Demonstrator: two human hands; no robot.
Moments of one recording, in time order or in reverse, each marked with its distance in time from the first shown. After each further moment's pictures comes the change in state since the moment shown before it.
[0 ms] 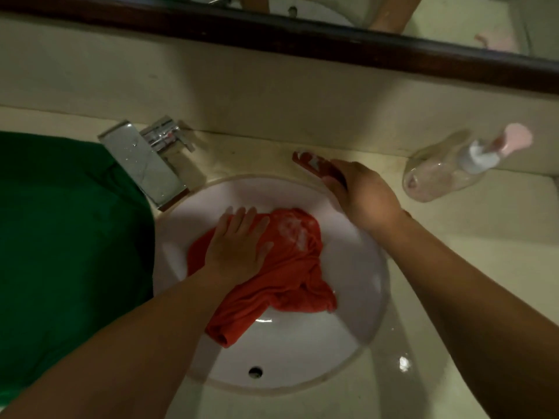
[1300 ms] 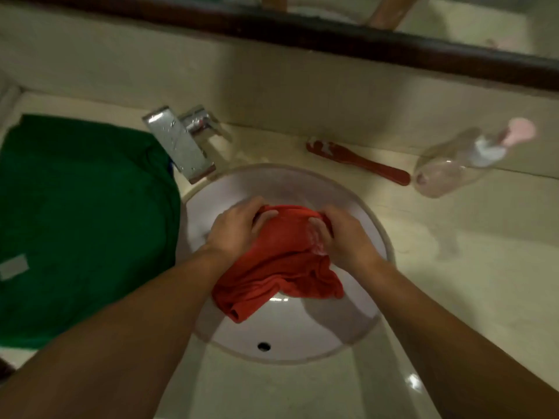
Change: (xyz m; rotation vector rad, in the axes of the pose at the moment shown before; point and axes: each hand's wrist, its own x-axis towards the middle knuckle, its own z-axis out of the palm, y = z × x) left_hand -0.015 -0.010 -0.037 -0.586 0.204 -0.206; right_hand -0.073 -0.039 0.061 0.313 -0.083 0.009
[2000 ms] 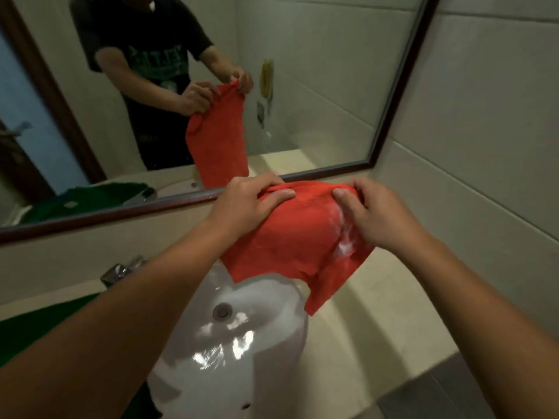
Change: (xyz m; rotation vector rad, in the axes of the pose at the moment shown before) left_hand 0.030 0.288 -0.191 -0.355 0.101 0.908; right_hand -0.217 -0.178 -0.262 -0.142 0.728 0.161
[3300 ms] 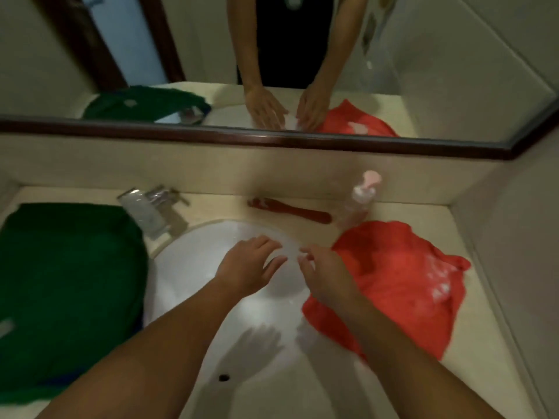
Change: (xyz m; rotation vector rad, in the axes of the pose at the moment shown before) left_hand -0.150 -0.108 0.134 0.450 -0.396 -0.536; right_hand 0.017 0.135 0.231 0.036 -0.611 0.055
